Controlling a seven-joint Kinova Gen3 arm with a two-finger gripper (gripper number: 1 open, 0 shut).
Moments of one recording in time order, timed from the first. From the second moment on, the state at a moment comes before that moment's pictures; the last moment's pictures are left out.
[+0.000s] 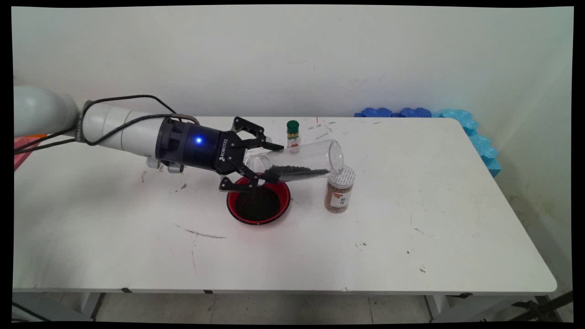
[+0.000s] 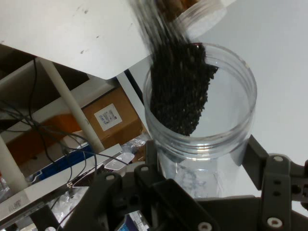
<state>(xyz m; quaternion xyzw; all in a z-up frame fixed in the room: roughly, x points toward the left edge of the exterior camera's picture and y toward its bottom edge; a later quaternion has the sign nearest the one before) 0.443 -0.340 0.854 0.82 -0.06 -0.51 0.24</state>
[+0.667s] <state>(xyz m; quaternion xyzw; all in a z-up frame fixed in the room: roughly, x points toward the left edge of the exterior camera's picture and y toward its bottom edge) 0.444 -0.342 0.855 0.82 -0.05 -0.52 0.24</state>
